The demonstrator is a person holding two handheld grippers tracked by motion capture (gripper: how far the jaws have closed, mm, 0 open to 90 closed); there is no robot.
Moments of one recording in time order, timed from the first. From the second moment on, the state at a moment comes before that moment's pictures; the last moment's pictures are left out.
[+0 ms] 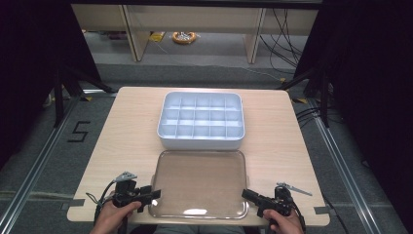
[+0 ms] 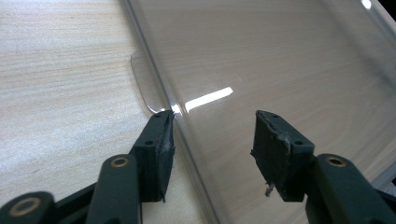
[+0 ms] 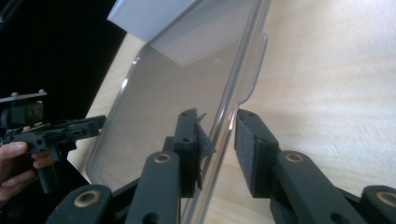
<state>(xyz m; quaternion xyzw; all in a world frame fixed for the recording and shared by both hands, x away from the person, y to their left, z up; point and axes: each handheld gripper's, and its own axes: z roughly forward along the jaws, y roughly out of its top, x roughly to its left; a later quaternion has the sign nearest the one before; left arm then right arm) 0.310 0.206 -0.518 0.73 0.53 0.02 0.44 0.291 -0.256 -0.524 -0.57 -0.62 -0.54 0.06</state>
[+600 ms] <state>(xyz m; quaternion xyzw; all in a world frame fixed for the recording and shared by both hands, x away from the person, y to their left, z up) 0.315 0.208 -0.517 0.70 0.56 -0.02 0.45 0.282 -0.248 -0.503 -0.49 -0.67 -0.55 0.00</state>
